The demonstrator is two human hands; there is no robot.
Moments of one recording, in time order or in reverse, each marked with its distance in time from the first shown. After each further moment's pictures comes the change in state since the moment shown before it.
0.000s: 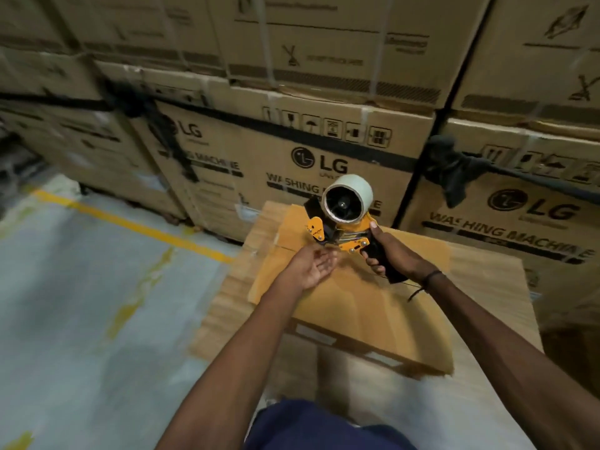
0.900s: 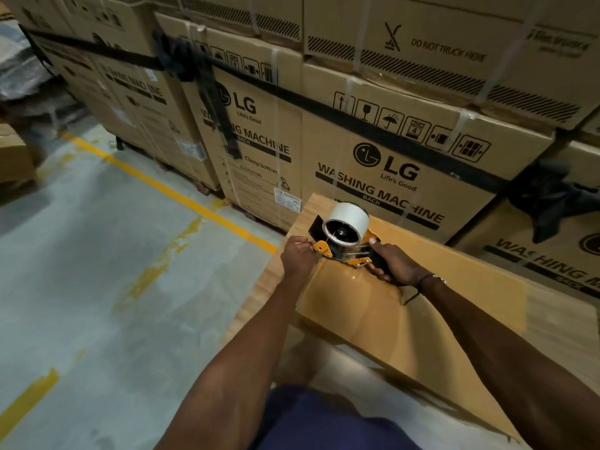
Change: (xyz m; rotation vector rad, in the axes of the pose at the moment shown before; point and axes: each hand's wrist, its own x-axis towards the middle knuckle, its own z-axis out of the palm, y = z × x) left_hand 0.086 0.064 -0.157 0.520 0.565 0.577; right_hand 0.134 -0.005 0.073 -0.288 -0.094 0.026
